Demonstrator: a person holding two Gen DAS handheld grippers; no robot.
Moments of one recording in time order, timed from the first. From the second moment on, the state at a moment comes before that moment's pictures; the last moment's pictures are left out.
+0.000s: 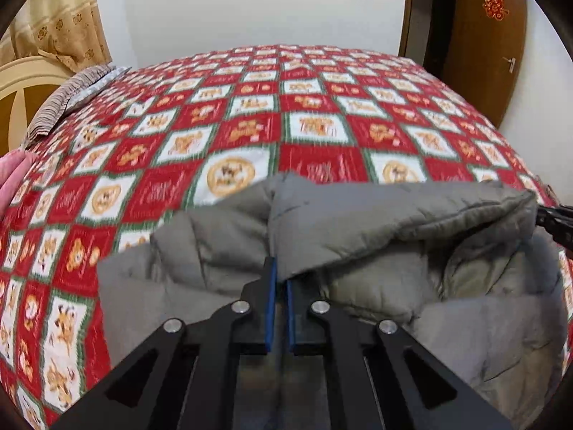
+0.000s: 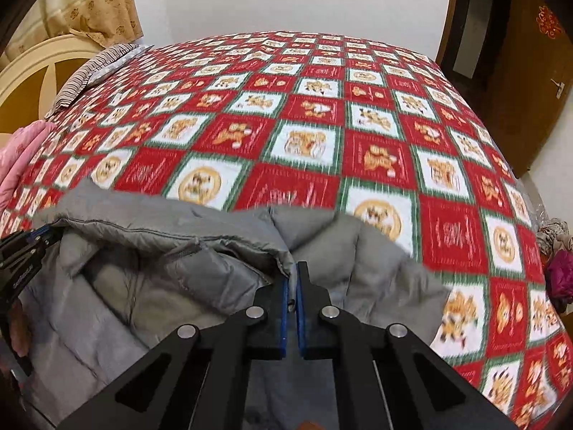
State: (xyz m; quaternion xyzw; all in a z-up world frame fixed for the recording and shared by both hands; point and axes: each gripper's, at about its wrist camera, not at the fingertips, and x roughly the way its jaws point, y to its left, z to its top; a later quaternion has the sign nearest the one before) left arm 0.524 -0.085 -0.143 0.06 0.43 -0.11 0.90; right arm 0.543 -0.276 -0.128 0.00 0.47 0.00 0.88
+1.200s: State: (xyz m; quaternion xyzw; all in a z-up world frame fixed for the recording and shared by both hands) left arm 0.532 -0.130 -0.154 0.12 0.40 -0.04 0.91; right arm 0.497 -0.299 -0.091 0.08 0.37 -0.05 0.92
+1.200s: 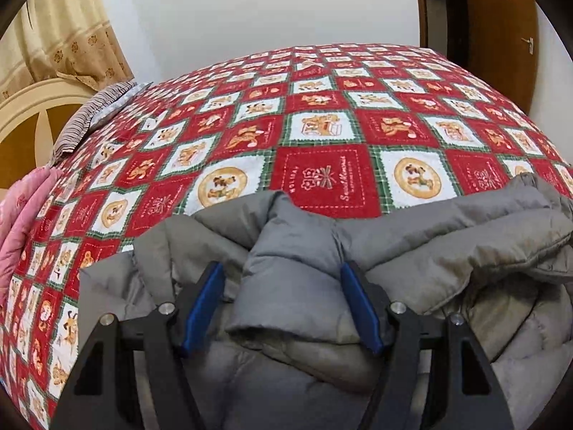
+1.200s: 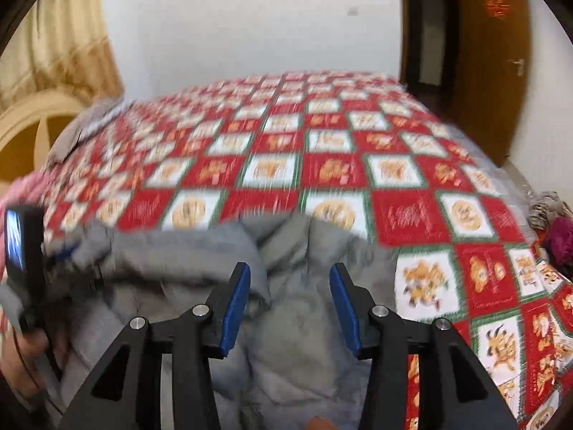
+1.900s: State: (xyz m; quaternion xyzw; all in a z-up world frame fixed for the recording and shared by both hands) left arm 0.538 -0.159 -0.168 0.10 0.39 -0.04 0.91; right arm 0.548 -0.248 -0.172 0.05 0.41 0.00 0.91
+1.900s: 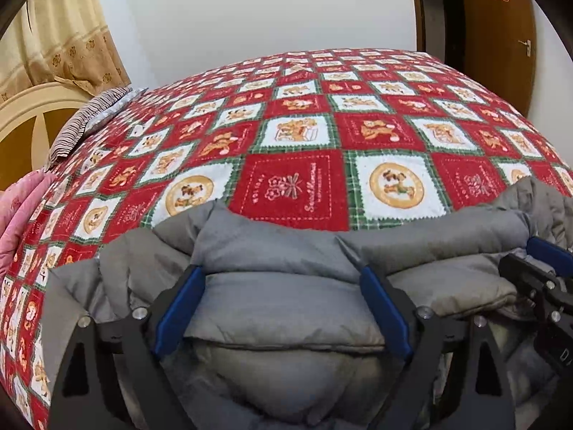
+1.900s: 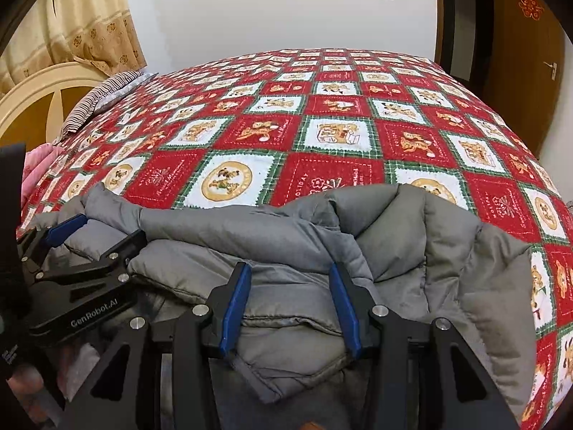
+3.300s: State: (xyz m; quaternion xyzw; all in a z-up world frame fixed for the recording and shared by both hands) left arm 0.548 -0.152 -0.181 0.08 0.42 -0.03 0.91; right arm 0.555 -0.237 -0.186 0.02 0.42 -0.02 0.91
